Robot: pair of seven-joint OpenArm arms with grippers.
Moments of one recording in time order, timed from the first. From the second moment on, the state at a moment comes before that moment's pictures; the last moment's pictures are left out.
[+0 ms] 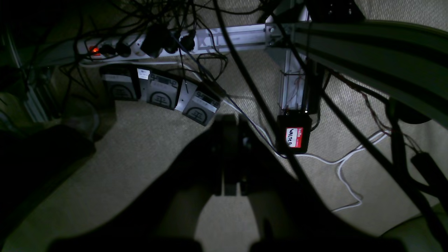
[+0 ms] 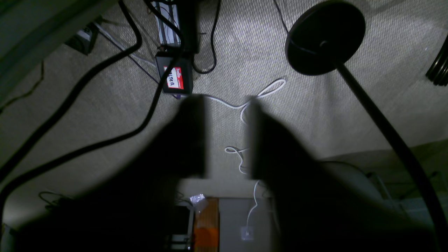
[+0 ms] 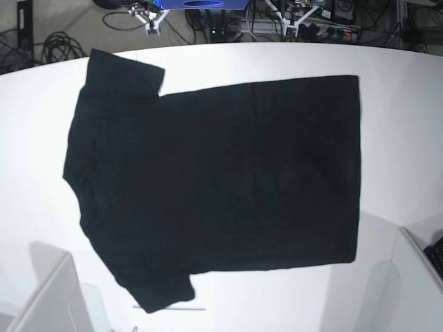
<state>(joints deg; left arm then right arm) 7.9 -3.2 1.9 6.5 0.8 0.5 -8.7 -3.8 0.6 -0.5 3.2 -2.0 0.6 -4.2</state>
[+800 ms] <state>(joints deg) 7.9 -3.2 1.7 6.5 0.6 0.5 -8.9 -5.6 0.6 -0.7 6.5 -2.1 0.4 -4.4</state>
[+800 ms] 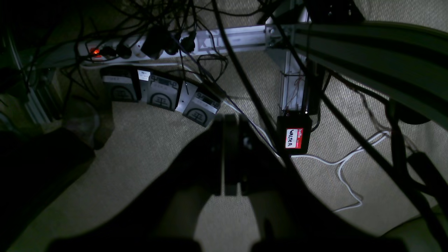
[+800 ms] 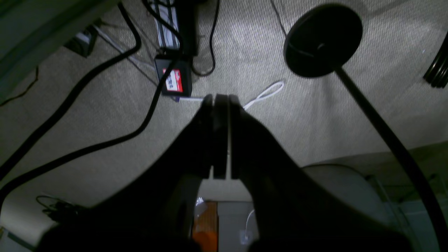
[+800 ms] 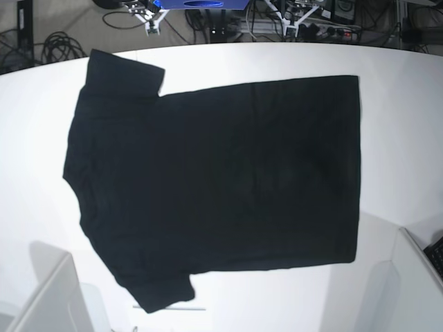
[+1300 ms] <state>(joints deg) 7.9 -3.2 1.4 6.5 0.6 0.5 -8.9 -6.3 0.6 -0.7 8.5 -2.1 0.4 -4.1</state>
